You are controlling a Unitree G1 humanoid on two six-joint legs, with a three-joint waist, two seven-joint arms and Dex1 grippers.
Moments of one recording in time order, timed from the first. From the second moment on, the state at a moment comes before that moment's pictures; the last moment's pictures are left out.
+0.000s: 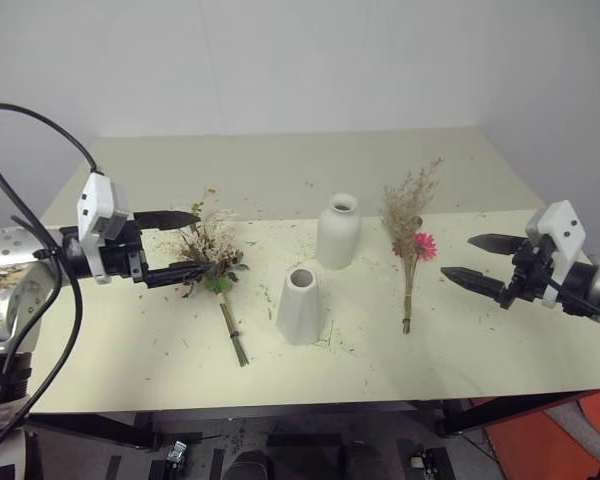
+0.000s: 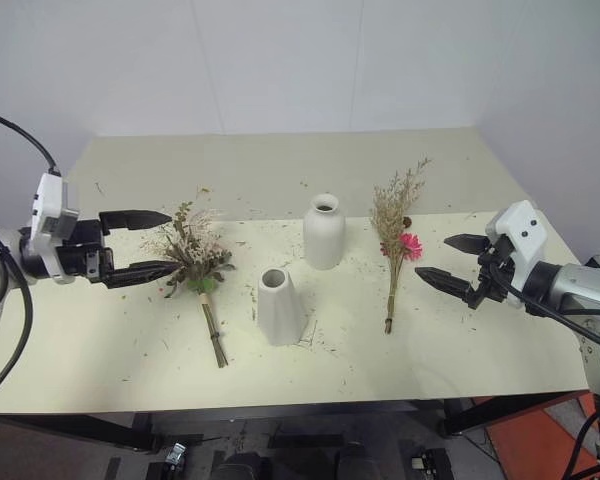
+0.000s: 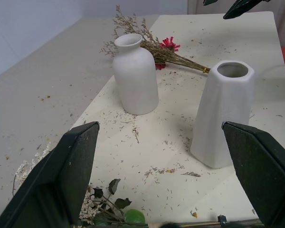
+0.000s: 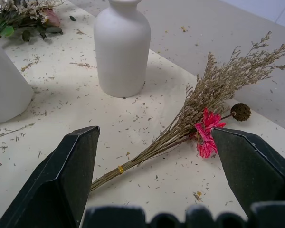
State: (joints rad) left arm -0.47 0.94 0.22 -0.03 -0.58 0.41 -1.26; right arm -0.27 -0.94 -0.29 -0.16 0.51 0.55 0.93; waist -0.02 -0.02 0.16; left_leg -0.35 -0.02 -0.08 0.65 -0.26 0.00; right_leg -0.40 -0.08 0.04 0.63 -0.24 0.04
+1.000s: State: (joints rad) left arm -0.64 0.86 0.11 0.08 -0.54 0.37 -1.33; right arm -1.00 -0.75 0.26 0.32 0.44 1.44 0.66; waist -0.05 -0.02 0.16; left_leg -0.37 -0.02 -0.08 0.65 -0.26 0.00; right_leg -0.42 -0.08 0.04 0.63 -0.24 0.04
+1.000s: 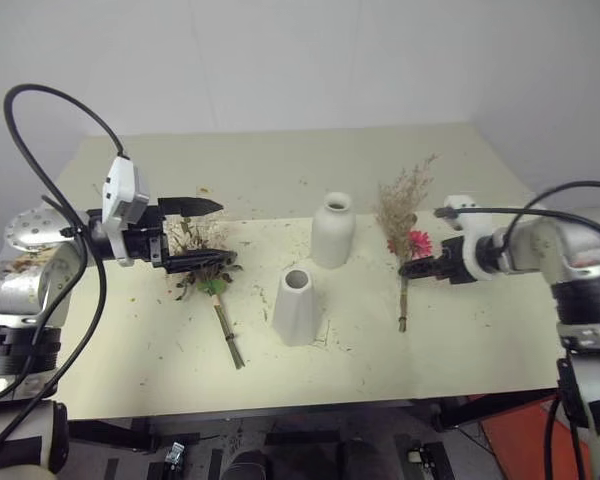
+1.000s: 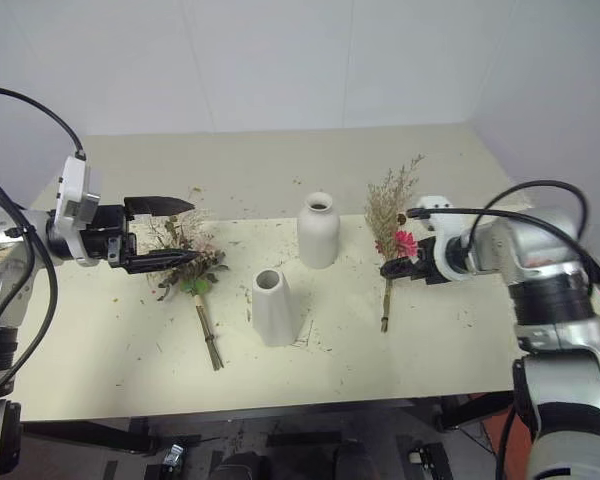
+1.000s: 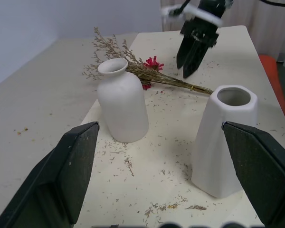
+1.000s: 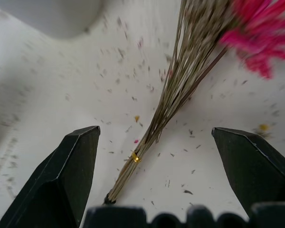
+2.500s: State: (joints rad) left arm -0.63 0.91 0.21 0.05 -0.60 0.59 -1.21; right arm -1.14 -0.31 -0.23 0.53 0.38 0.32 0.47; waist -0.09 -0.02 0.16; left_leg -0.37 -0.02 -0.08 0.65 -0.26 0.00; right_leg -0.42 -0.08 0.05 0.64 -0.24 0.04
